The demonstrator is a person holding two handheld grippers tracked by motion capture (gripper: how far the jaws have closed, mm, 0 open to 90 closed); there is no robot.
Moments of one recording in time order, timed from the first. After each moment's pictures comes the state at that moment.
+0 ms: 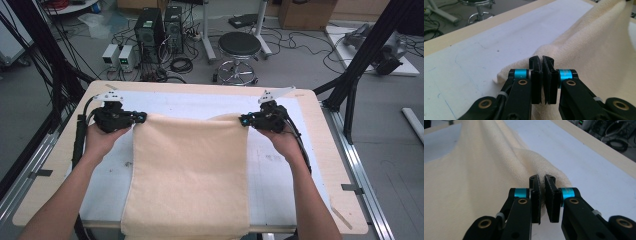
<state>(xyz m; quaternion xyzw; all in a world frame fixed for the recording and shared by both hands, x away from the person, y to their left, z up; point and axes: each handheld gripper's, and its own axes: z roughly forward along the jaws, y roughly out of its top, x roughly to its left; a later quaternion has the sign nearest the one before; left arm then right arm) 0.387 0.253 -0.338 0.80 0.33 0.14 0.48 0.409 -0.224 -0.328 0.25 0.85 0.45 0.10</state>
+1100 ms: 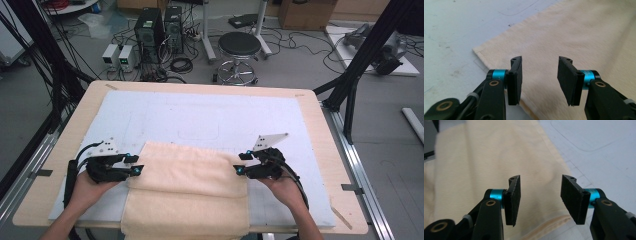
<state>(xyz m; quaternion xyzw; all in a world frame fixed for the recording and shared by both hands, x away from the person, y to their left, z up) 0.304 0.256 -0.408 0.84 0.30 0.10 0.44 0.318 -0.215 -0.392 0.24 0.87 0.42 0.06</state>
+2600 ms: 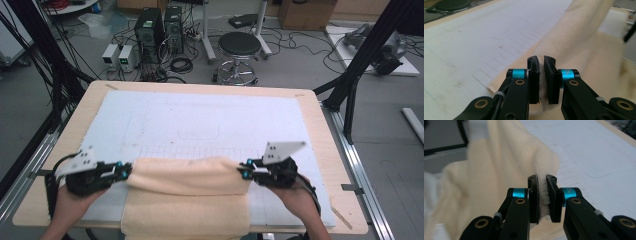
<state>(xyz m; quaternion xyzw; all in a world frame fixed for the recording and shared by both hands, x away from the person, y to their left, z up) 0.224 0.274 -0.375 0.81 0.25 0.14 0.51 0.258 -0.218 -0.338 0.16 0.87 0.46 0.09</state>
